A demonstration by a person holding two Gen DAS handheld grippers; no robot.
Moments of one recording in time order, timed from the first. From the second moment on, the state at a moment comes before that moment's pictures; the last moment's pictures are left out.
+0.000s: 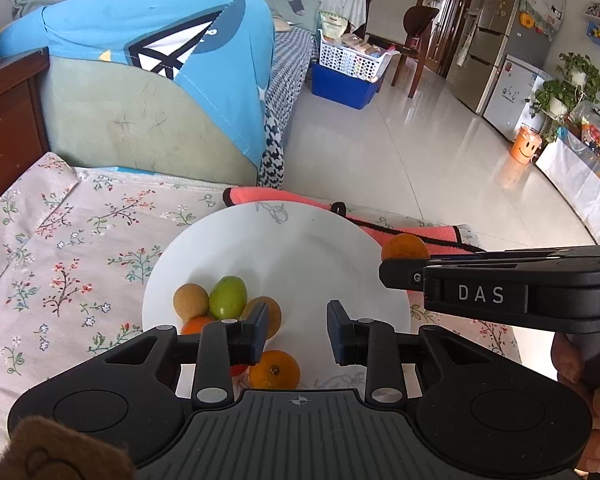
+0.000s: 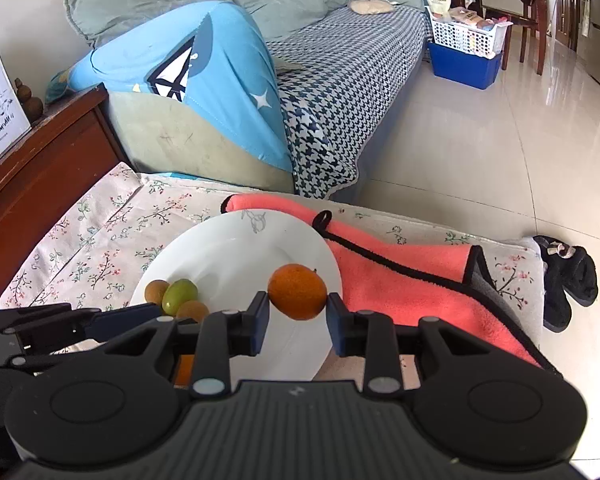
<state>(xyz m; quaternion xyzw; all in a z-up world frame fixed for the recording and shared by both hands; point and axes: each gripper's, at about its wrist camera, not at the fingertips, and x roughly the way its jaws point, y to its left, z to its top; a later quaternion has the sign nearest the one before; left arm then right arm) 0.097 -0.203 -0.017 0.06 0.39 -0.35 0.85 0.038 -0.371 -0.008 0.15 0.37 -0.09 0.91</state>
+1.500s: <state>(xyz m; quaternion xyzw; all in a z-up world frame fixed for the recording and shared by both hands) 0.114 -0.141 -0.013 0.07 0.43 -0.31 0.85 0.051 -0.354 -0.014 0.19 0.38 -0.07 0.90</state>
